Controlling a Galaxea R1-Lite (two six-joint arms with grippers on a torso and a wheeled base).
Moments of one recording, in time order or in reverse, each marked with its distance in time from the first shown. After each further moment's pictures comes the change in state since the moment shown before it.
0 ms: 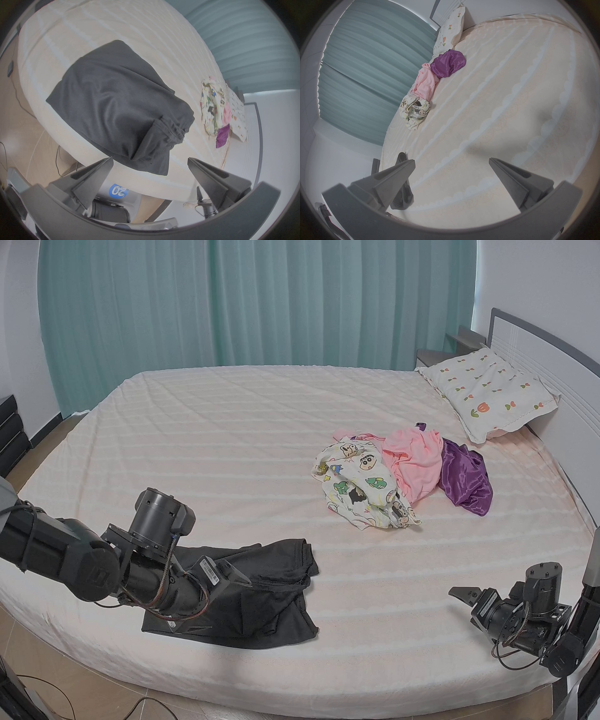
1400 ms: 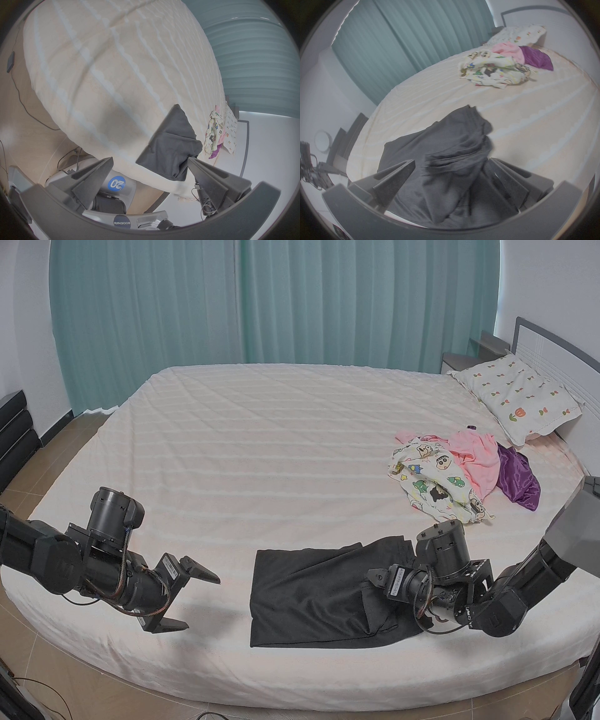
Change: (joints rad) left arm 0.190 -0.076 0.088 -0.006 -0.204 0.051; right arm 0.314 0.086 -0.687 0.709 -0.267 -0.298
